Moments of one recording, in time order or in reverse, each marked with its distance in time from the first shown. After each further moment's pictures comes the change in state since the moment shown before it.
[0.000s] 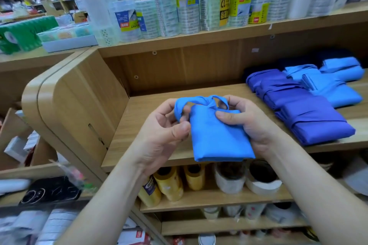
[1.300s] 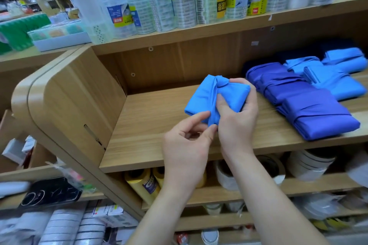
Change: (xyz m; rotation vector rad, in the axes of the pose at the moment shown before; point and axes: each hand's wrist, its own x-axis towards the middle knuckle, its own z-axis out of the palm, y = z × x) left_hand -0.004 -0.040 0.061 0.622 0.608 0.207; right_hand 0.017 0.036 0.040 -0.251 0.743 -0.686
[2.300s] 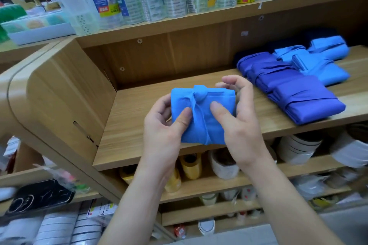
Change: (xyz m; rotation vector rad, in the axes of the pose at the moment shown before) left_hand 0.014 0.006 -0.030 -0.277 -0.163 -0.163; right_hand -0.024 -0.021 -0.033 -0.110 -0.412 -0.025
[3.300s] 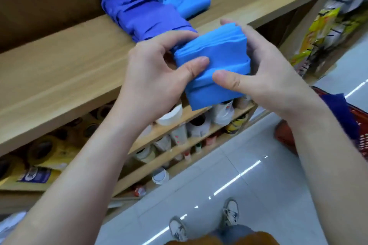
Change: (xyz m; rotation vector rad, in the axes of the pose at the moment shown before) left_hand -0.037 -0.024 0.188 0.532 -0.536 0.418; right_hand -0.075 -0.039 -0.248 -0.310 -0.009 0.254
